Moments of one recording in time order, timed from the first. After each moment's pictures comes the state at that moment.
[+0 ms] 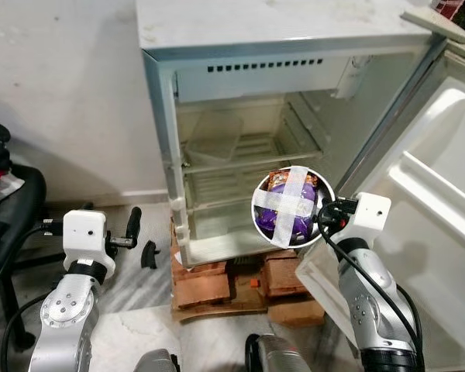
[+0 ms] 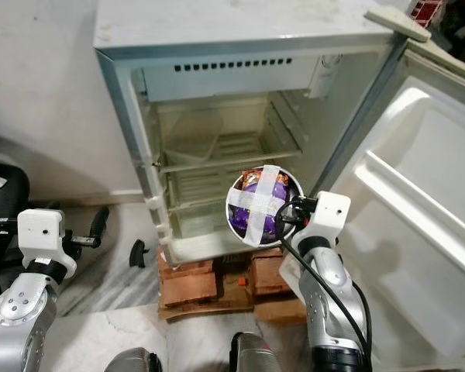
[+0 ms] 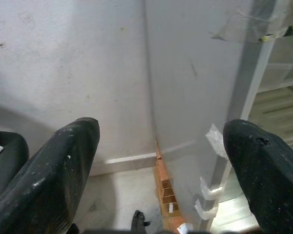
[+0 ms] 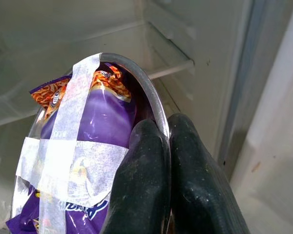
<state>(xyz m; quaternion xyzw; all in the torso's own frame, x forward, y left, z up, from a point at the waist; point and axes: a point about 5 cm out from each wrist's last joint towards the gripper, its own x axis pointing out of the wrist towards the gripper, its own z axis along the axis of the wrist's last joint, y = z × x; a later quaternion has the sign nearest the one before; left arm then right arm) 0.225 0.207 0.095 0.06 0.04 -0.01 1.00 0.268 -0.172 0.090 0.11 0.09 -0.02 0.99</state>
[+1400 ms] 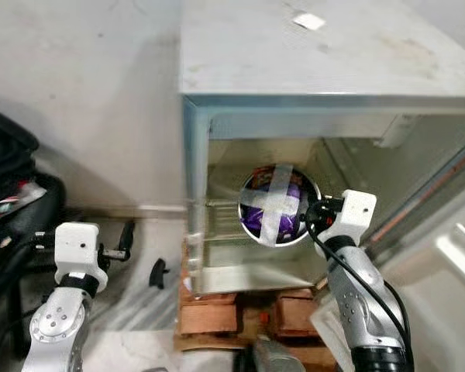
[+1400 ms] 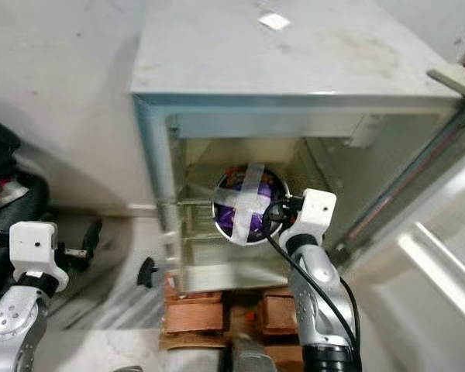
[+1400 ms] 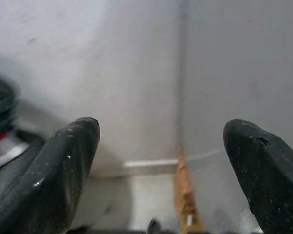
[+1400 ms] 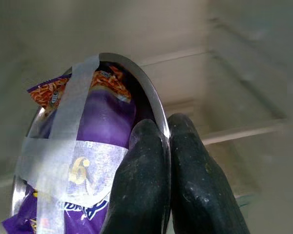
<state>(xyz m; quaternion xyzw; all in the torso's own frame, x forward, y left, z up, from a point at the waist) 0.216 0.197 0.087 0.04 0.05 -0.02 1.00 0.267 -0.174 0.086 0.11 0.09 -0.02 0.99</state>
